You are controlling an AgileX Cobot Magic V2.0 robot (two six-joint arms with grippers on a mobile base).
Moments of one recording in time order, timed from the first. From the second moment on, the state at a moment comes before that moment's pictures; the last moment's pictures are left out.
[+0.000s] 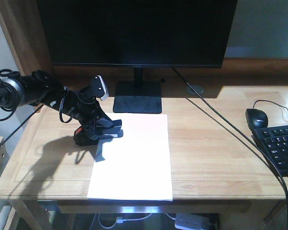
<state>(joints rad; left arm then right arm) -0.16 2.21 -1.62 -0.84 0.84 1.59 0.57 0.04 -0.29 -1.00 0.42 0.91</state>
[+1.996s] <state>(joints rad) -0.17 0.55 -0.60 0.30 0.41 -0.27 0.57 0.04 -0.29 -1.00 0.42 0.91</state>
